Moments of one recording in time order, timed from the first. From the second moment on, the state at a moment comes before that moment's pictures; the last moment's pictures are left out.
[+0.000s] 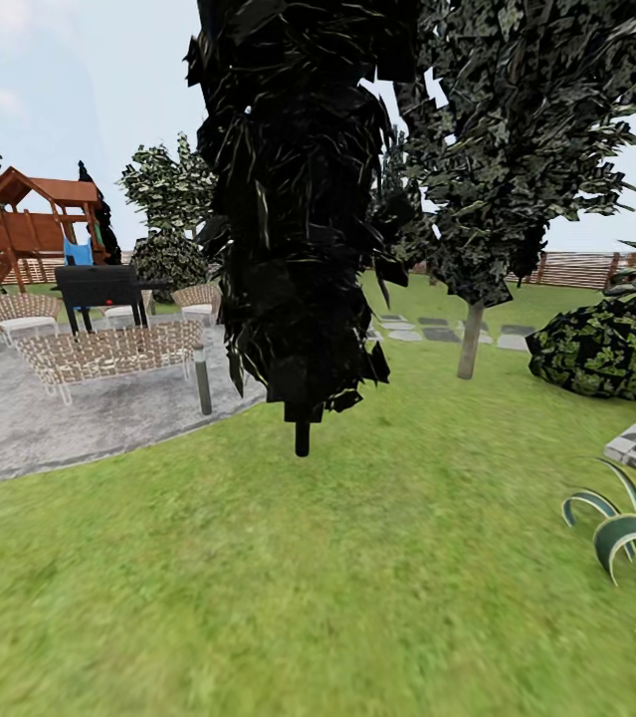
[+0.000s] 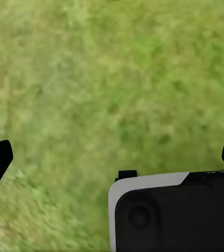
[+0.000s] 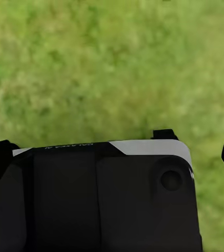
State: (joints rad) left arm -0.04 0.05 -0.05 -0.08 -0.01 -0.46 0.01; right arm -0.06 0.10 -0.11 -0.38 0.00 0.11 0.01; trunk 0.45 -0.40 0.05
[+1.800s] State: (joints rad) left arm -0.04 0.05 -0.05 -0.08 -0.01 -0.46 0.01; right arm -0.06 0.10 -0.11 -0.38 0.00 0.11 0.01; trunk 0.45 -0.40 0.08
